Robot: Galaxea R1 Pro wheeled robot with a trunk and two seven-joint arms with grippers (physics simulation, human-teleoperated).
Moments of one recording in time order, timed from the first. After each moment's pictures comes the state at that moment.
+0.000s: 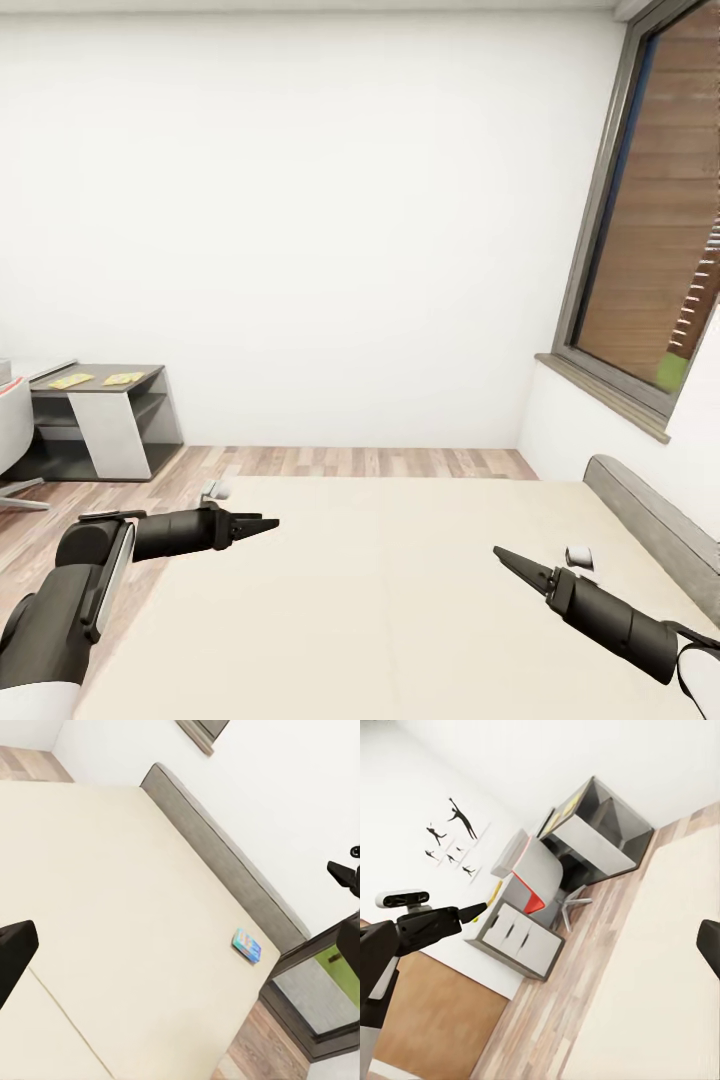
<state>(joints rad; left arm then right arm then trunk) -0.46 0.15 0.21 -1.36 -0.13 0.94 -1.34 -0.02 -0.31 -0.19 -1.59 -0.94 0.82 0.71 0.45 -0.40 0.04</state>
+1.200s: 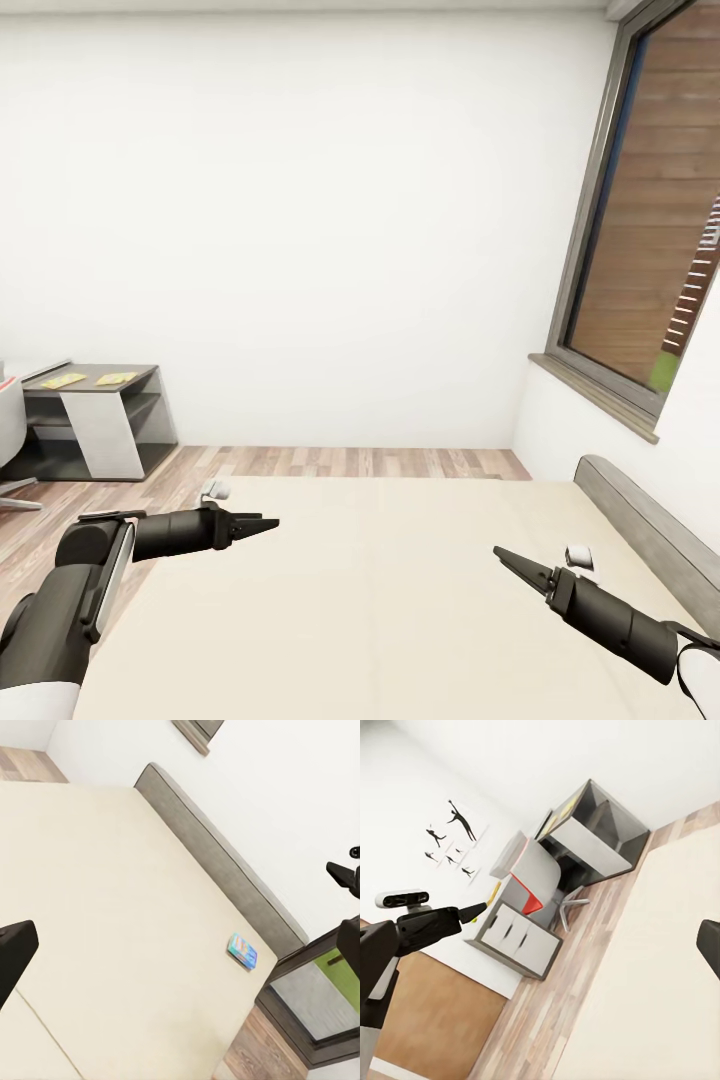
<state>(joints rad) -0.46 0.15 0.22 -1.36 -0.13 0.94 -1.34 -0.02 -0.31 -0.19 -1.59 -0.94 0.82 0.71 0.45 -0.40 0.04</state>
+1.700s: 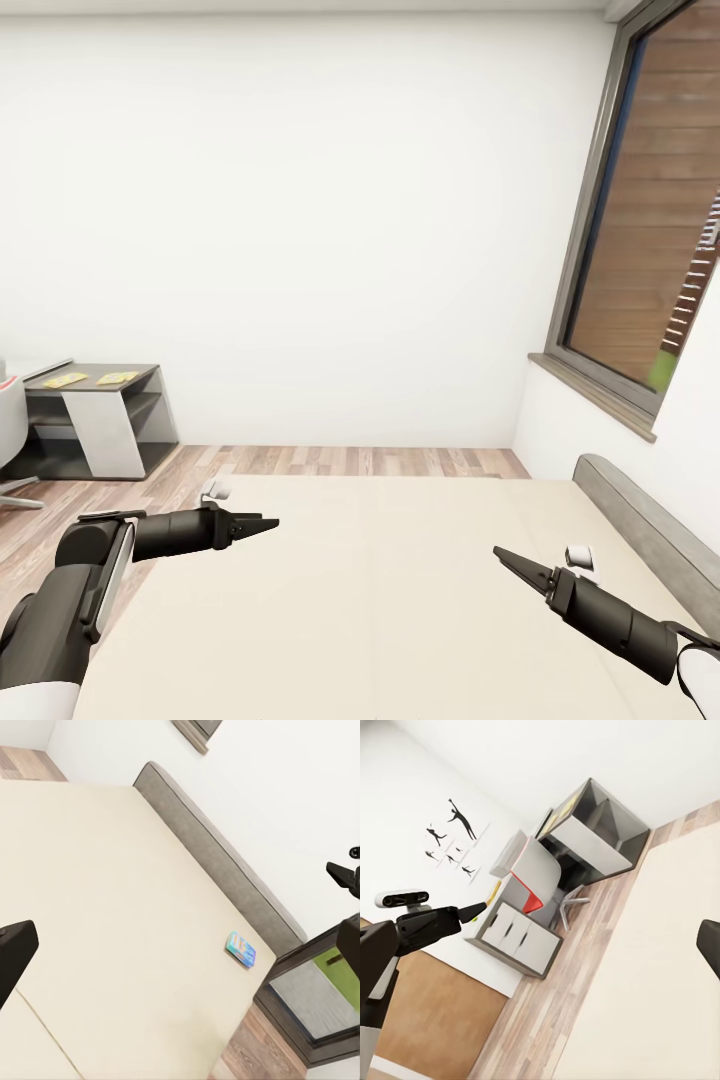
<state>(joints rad) -0.46 0.15 0.22 -1.36 -0.13 0.94 -1.34 -0.02 -0.31 -0.19 -1.59 -0.94 0.82 0.71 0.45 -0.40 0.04</state>
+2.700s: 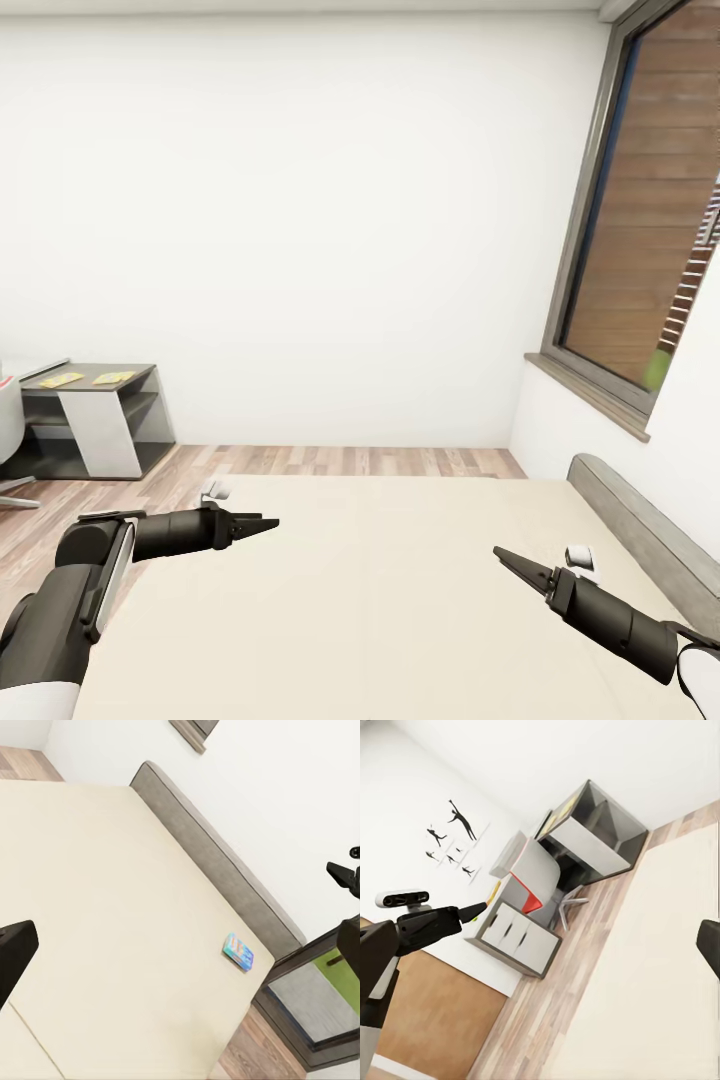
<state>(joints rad) -0.46 0.15 0.22 -1.36 -0.13 0.94 -1.34 -0.02 -0.31 -0.19 -1.59 -0.94 0.82 0.71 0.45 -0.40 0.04</state>
